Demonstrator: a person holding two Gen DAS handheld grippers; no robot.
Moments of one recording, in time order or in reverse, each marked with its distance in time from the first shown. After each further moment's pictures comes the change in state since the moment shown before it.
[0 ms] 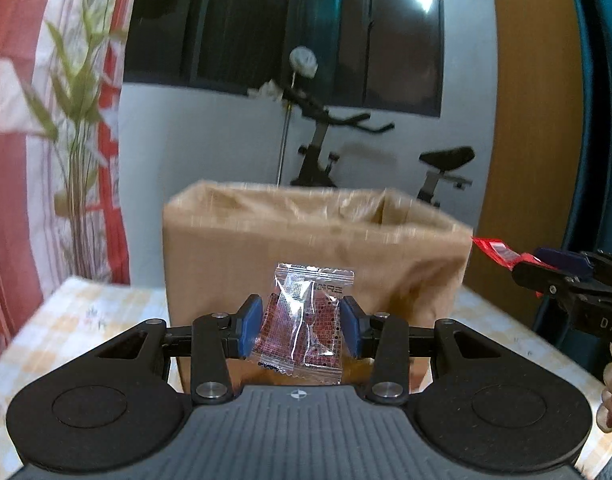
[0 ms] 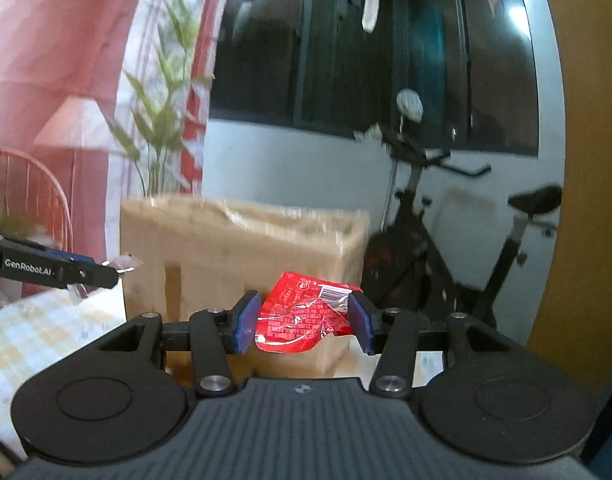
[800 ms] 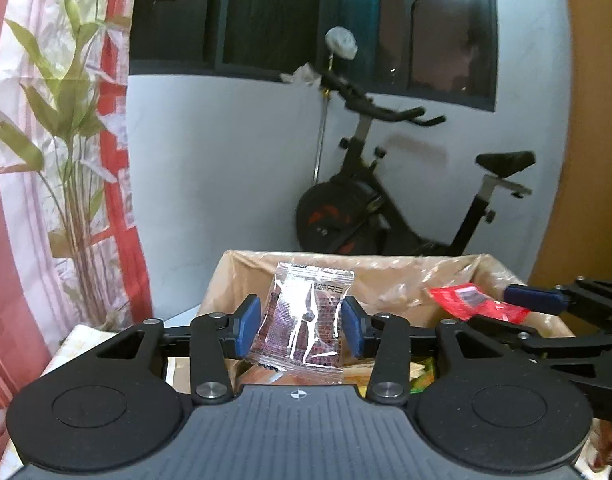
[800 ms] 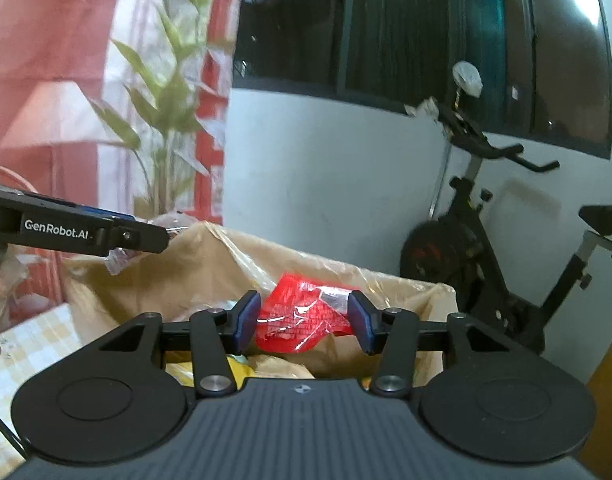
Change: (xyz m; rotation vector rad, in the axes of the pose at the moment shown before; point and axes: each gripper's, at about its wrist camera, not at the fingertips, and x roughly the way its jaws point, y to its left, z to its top) left arm 0.131 0.049 0.101 -0.025 0.097 0.101; right arm 0.189 0.003 0.086 -0.040 0.164 0.115
